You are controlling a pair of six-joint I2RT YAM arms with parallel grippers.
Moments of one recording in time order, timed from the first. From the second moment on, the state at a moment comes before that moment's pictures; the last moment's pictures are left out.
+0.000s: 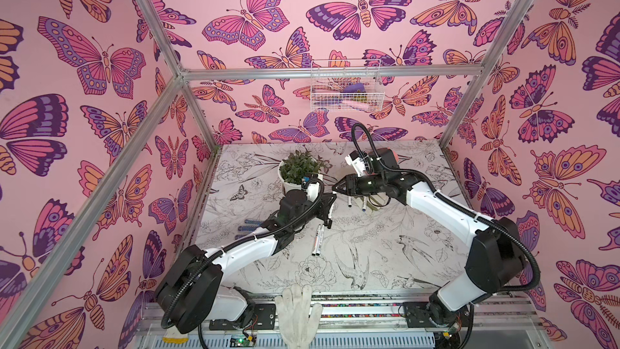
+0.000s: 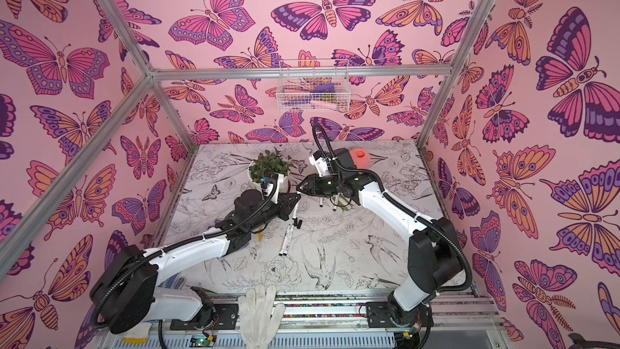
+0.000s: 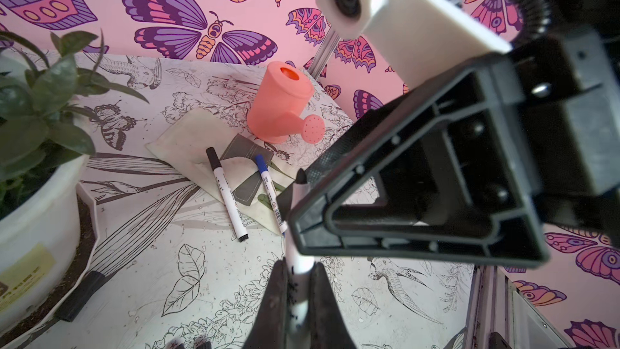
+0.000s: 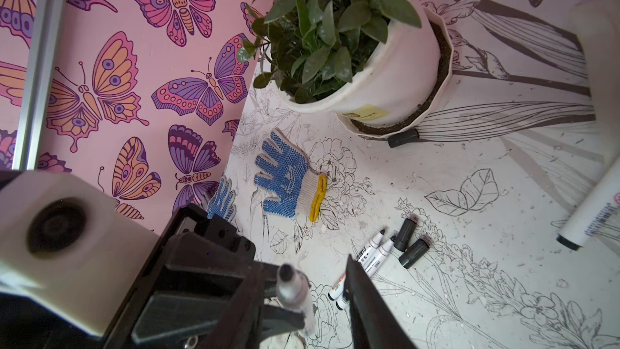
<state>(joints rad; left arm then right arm) -0.67 1.36 0.70 0.44 0.19 -0.44 0.53 1.62 1.29 -0.36 -0.62 0.55</state>
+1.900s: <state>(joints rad) -0.63 1.25 0.64 0.21 -0.11 -0.57 0.54 1.62 1.30 -0.53 -0.58 0.43</state>
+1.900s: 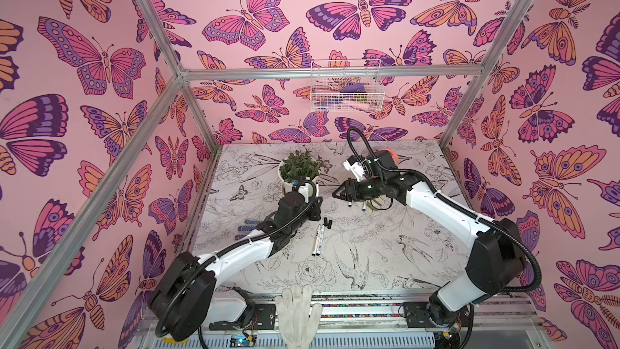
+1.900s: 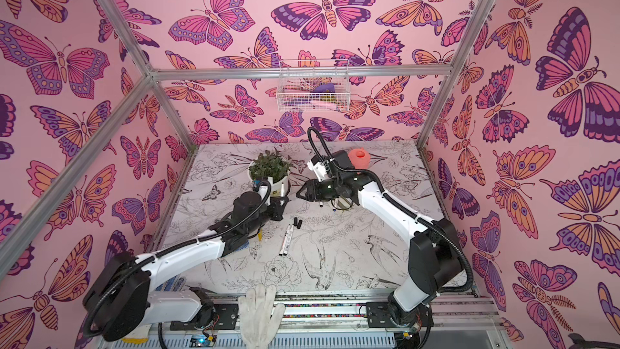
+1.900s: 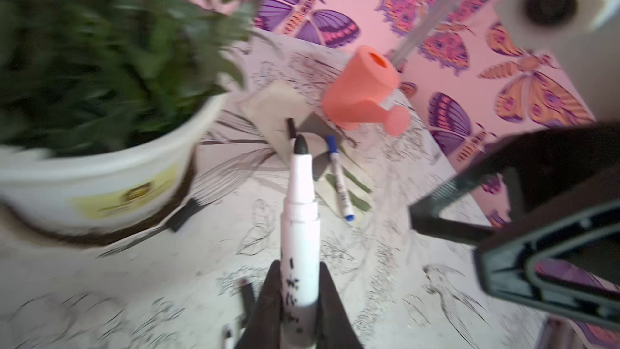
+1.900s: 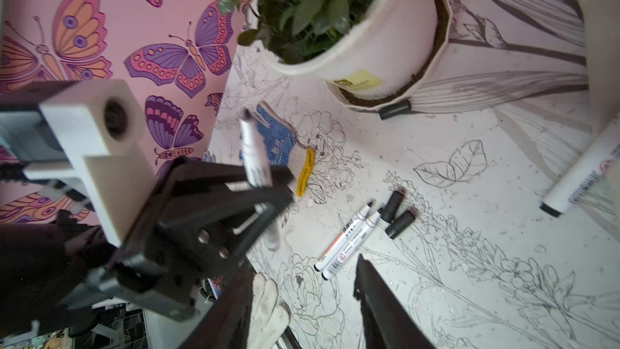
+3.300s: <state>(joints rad) -0.56 1.02 0.57 0.04 -0.41 -0.64 0.76 2.14 1.63 -0.90 -0.04 0.25</state>
